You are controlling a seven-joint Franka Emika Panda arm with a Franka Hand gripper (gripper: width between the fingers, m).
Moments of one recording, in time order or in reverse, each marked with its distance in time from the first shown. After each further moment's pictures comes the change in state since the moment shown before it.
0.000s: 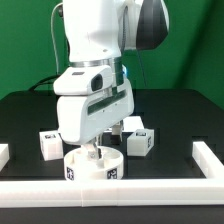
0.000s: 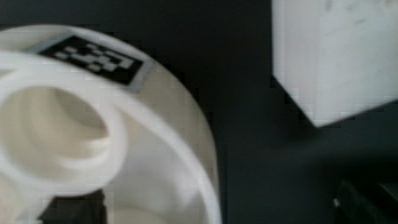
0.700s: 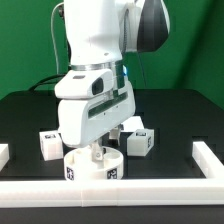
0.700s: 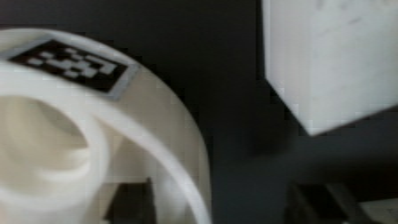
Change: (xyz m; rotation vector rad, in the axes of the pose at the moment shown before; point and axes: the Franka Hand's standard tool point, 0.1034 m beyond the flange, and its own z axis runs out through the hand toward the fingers) arm -0.001 -0.002 0.004 0.009 -0.003 0.007
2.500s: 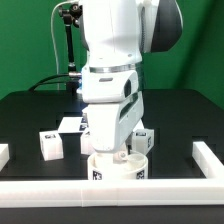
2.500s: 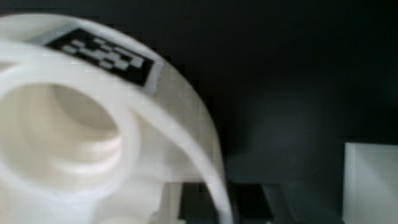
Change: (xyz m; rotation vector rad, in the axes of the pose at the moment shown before) arm 0.039 -0.004 0.004 0.024 -0.003 -0.204
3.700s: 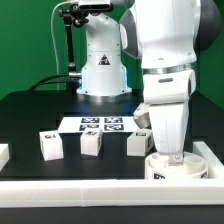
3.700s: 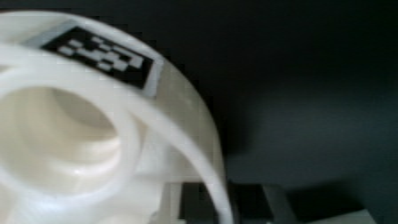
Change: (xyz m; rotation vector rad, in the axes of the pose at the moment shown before) arm 0.089 -0.013 0.008 -0.011 0.051 -0.023
